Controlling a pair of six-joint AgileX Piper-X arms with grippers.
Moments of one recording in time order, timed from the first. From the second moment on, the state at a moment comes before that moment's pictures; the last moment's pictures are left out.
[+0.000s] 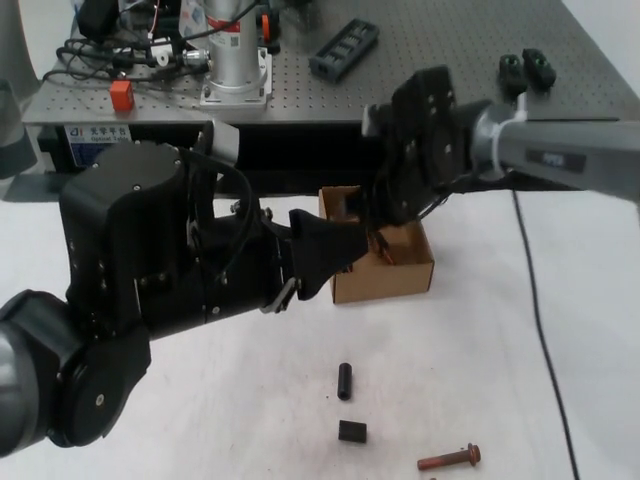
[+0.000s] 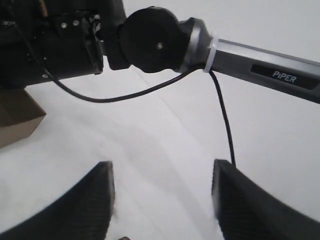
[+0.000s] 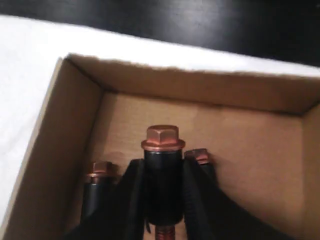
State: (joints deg) left arm -30.7 77.8 -36.4 -26.3 36.3 -34.8; right arm 10.9 123.2 -90.8 22.6 -5.4 2.1
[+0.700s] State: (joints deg) left arm -30.7 77.8 -36.4 -25.6 36.3 -34.5; right arm 12.2 95.1 -75.5 40.1 -9.6 -1.3
